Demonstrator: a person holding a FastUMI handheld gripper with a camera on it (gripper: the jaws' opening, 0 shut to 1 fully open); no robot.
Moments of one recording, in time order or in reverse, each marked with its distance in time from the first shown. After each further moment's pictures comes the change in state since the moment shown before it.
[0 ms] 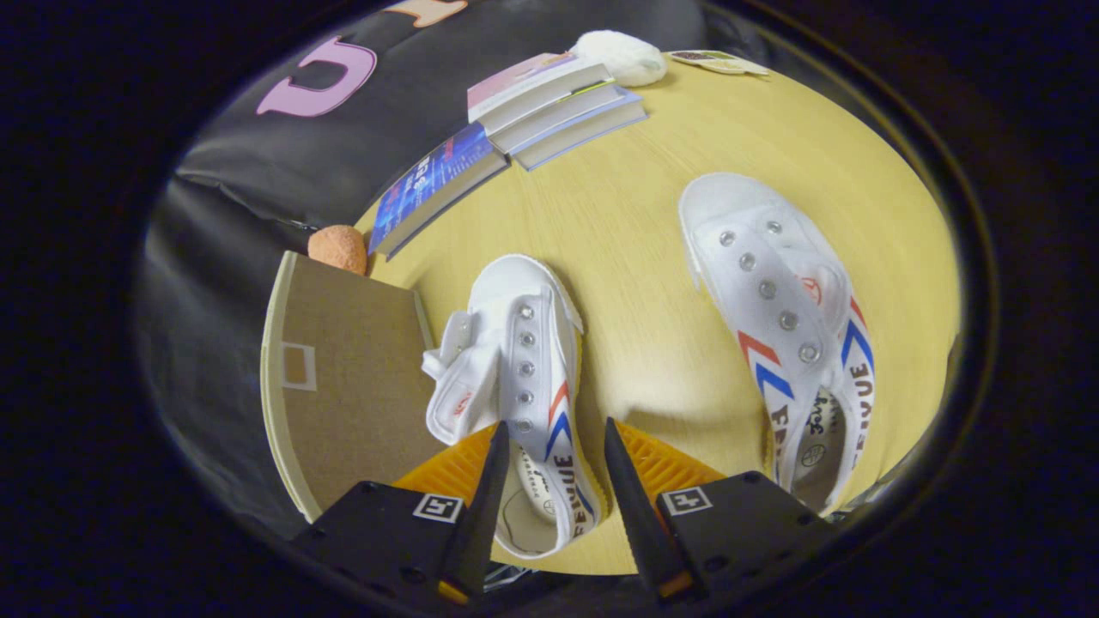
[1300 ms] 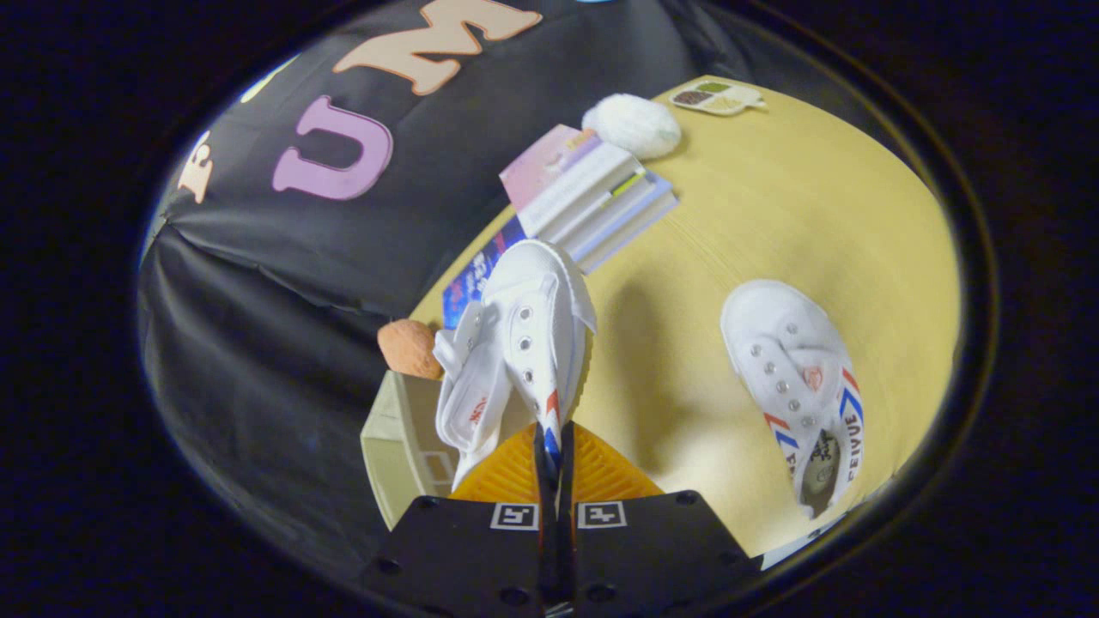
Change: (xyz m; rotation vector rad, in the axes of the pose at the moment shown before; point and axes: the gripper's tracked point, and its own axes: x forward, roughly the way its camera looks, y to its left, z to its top) arm -0.084 0.079 0.102 0.149 -0.235 0.213
